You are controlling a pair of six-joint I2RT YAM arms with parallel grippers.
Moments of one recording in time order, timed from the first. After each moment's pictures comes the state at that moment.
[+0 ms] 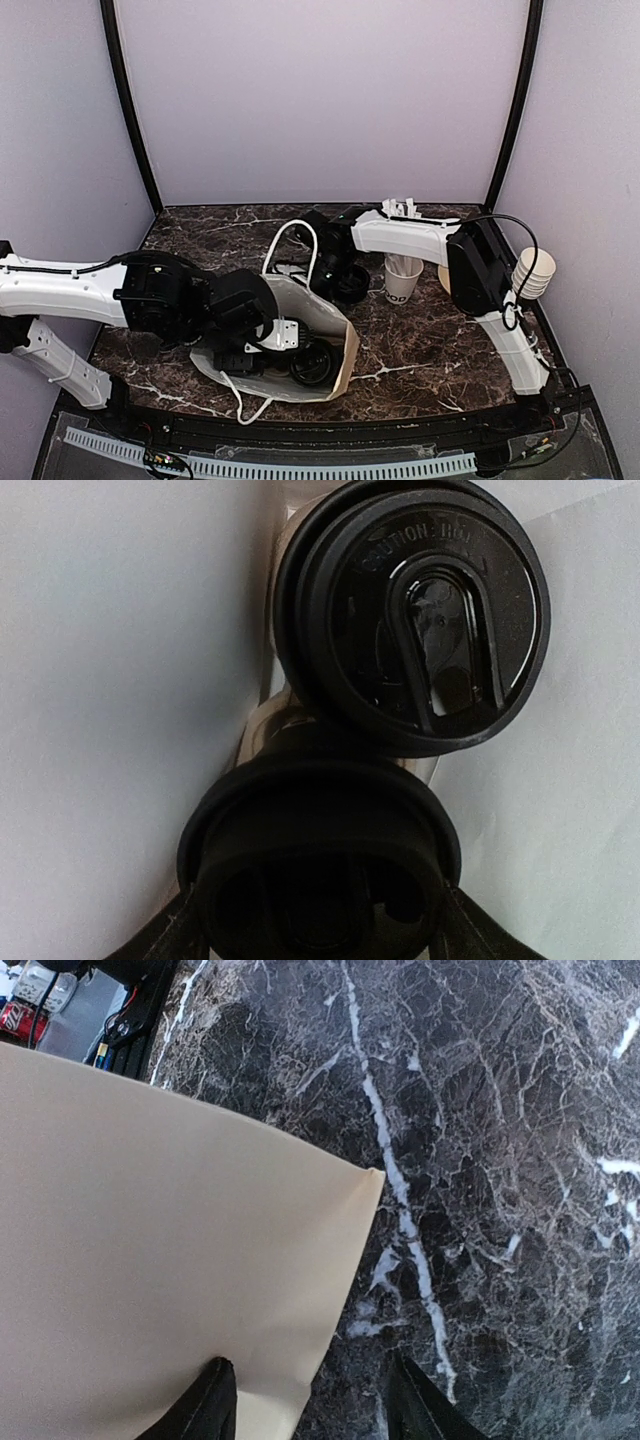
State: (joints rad) left arm -1.34 1.37 1.15 -0.94 -0.39 0.34; right arm 0.89 2.40 2.08 -1.03 -0.73 -0.53
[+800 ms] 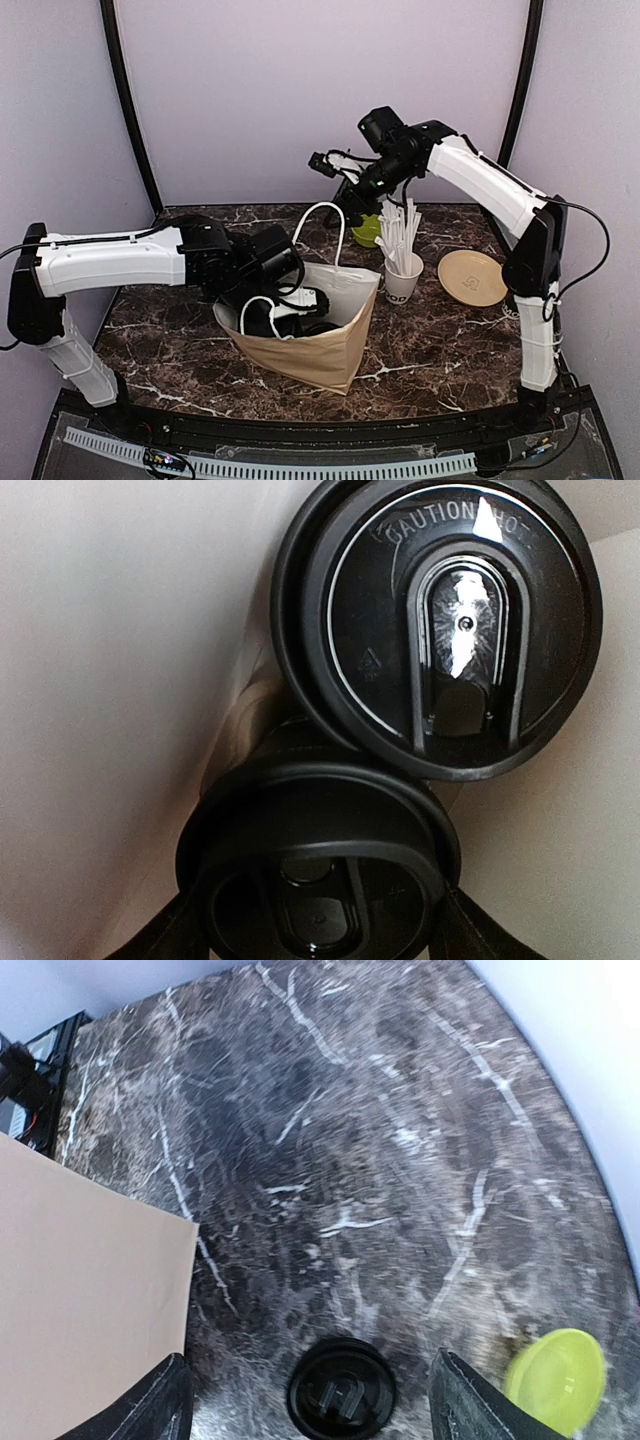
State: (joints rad) left arm -1.10 1.60 1.34 -1.00 -0.08 0.37; right arm 0.68 2.14 2.28 -1.11 -0.49 -0.50
